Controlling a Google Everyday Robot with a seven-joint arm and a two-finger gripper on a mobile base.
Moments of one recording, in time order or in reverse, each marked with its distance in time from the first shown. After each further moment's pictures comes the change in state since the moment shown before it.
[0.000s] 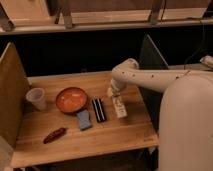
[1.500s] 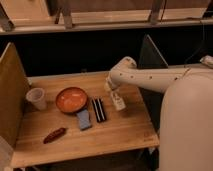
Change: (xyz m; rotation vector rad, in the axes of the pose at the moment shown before) arm -0.051 -0.001 -0.019 0.073 -0.195 -0.148
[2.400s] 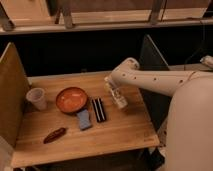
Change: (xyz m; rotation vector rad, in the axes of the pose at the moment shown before) arm -0.001 -0.008 -0.010 -0.008 -0.024 -0.184
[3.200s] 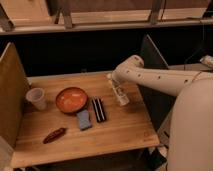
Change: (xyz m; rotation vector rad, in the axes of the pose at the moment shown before) arm -0.013 -0.016 -0.002 -0.003 -0.073 0.014
